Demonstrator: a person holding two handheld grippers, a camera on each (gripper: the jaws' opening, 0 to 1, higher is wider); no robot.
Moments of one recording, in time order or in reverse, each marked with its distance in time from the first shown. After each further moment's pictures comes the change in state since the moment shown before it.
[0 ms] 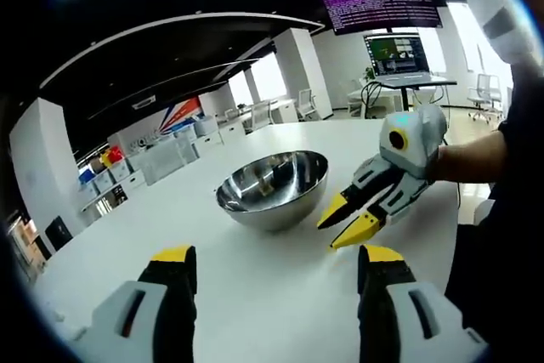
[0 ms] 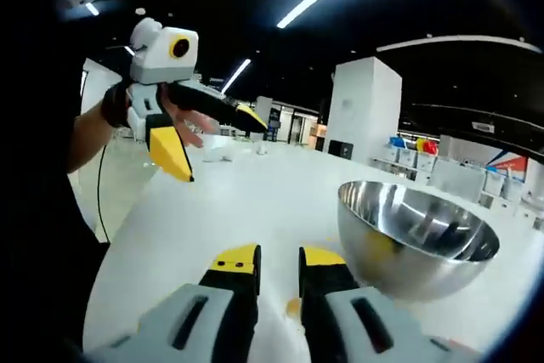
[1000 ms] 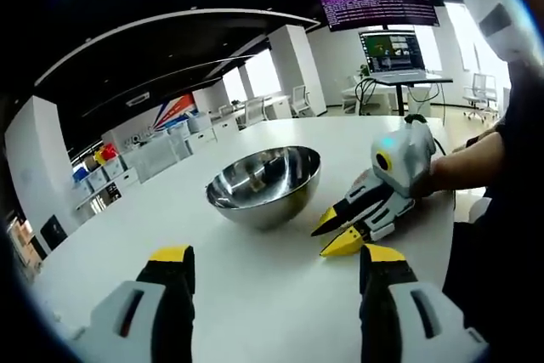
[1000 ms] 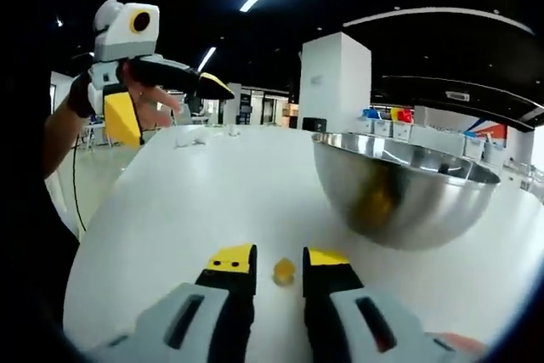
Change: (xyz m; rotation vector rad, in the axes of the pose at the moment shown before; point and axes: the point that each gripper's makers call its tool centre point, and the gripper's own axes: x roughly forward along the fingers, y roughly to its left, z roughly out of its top) left arm 0.008 -0.008 -0.003 -0.012 0.008 -0.032; right arm 0.001 -0.009 -0.039 0.055 0.090 -0.125
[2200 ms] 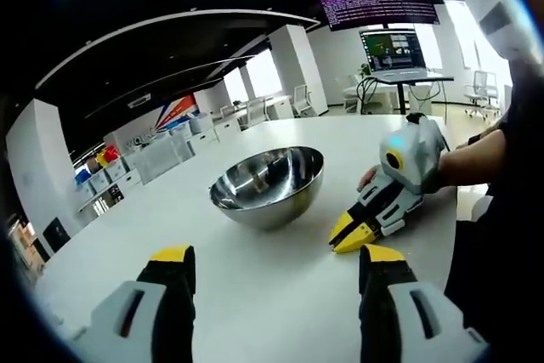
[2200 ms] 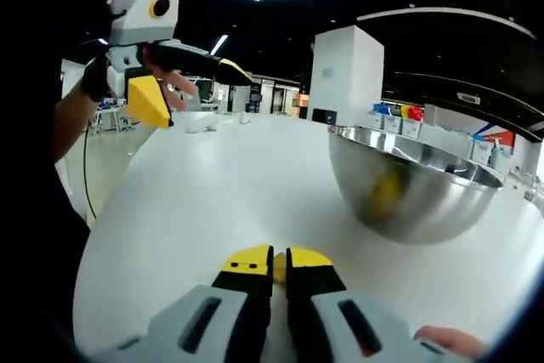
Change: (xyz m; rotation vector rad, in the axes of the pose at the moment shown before) left arm -0.002 0.004 0.001 0.011 0.003 0.014; right arm -0.016 0.012 -0.001 -0.029 0.048 0.045
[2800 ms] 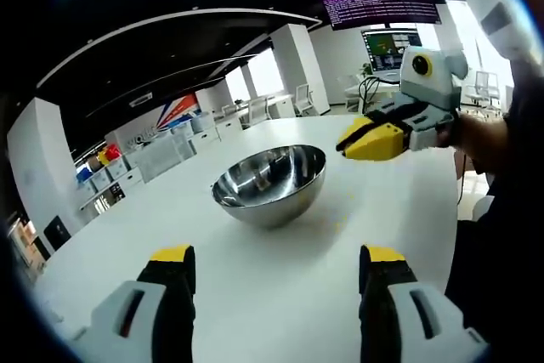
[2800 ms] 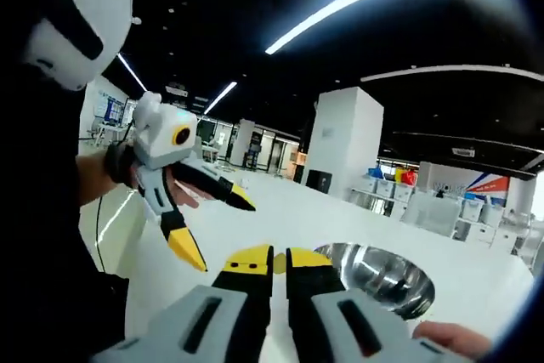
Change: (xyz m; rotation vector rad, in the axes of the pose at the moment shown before) left arm -0.001 0.002 -0.002 -0.005 0.002 0.007; right arm -0.066 -0.010 0.147 -0.132 -0.318 -0.060
